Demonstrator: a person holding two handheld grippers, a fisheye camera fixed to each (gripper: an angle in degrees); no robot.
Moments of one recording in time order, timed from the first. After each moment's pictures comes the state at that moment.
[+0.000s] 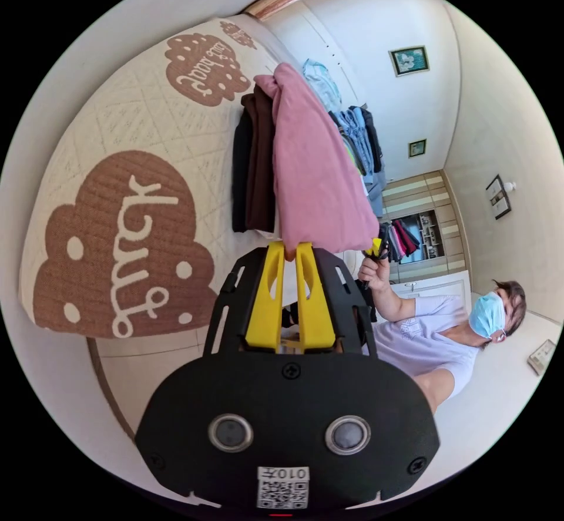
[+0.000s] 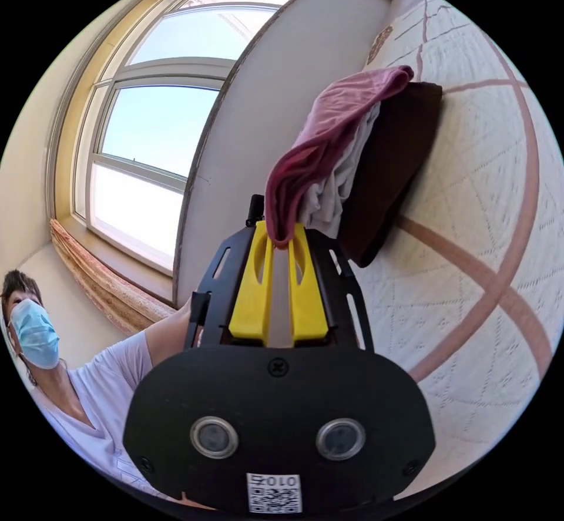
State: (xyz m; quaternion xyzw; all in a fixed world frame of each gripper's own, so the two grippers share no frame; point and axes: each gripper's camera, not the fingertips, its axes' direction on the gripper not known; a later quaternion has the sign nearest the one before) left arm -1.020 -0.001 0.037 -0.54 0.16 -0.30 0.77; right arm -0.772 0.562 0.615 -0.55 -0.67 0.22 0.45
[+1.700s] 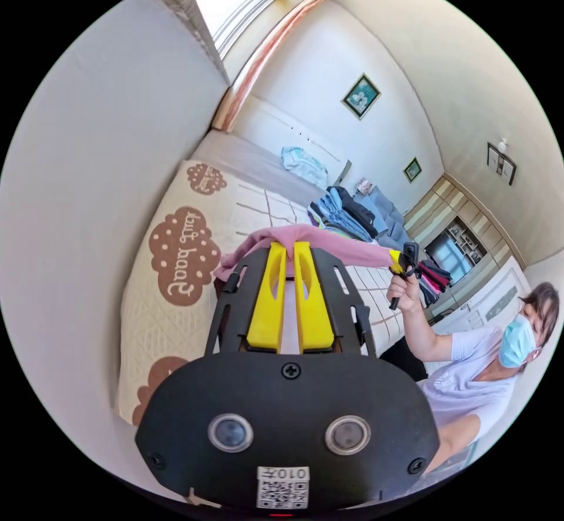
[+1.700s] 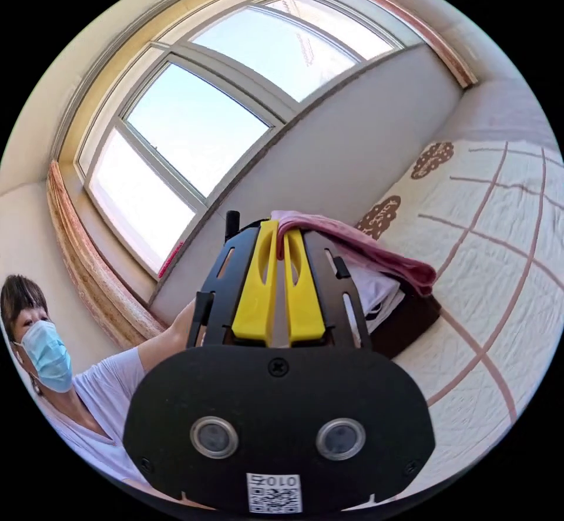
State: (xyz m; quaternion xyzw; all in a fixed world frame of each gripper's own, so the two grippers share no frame) left arm -1.003 -0.181 0.069 -0.37 0.07 -0.15 0.91; right arm -0.803 0.374 0.743 -0.42 -0.70 0.13 0.56
